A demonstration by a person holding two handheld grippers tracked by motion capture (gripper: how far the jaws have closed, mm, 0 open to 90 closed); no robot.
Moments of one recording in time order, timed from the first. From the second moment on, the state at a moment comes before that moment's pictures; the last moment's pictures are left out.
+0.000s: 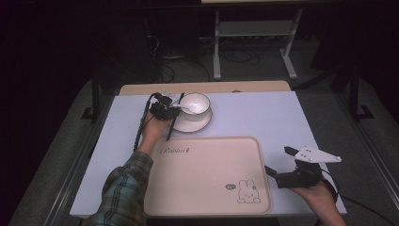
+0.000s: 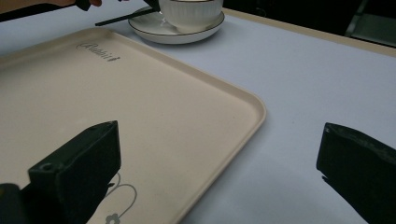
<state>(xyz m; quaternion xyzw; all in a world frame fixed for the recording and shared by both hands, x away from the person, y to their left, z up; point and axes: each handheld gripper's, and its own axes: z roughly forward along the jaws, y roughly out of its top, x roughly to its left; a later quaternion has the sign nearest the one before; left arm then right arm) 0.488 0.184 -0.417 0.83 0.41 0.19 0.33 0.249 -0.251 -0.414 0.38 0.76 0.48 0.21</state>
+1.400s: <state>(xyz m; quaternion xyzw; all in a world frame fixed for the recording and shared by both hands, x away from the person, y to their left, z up) 0.449 0.234 -0.413 0.81 0.42 0.16 0.38 0.245 -0.254 -0.417 0.38 0.76 0.48 0.20</state>
